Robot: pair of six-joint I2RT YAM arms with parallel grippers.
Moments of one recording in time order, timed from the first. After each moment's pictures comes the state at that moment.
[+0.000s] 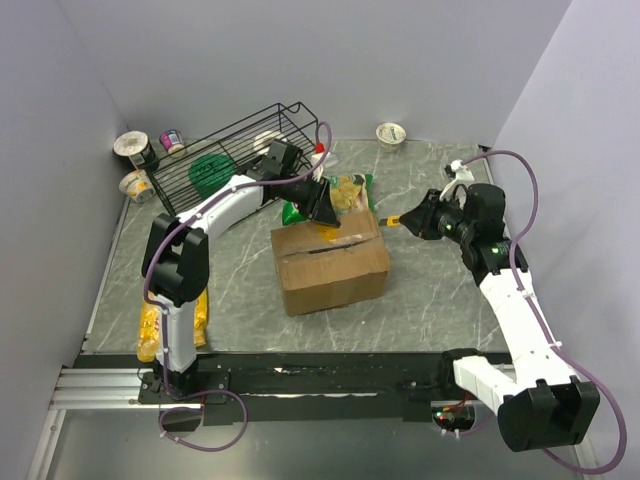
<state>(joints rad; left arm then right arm) -0.50 2.00 1.69 -0.51 0.91 -0.05 0.08 1.00 0.94 -0.39 -0.45 0.29</state>
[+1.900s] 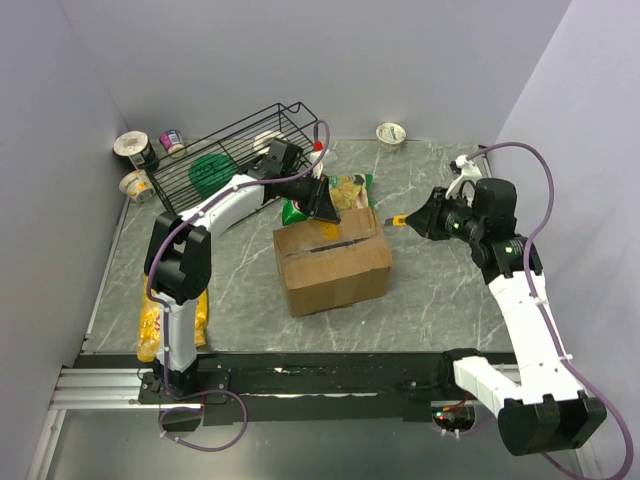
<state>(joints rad) -0.49 2.02 1.70 -0.46 0.88 -0.12 0.08 0.97 1.09 -0.61 -0.43 0.24</state>
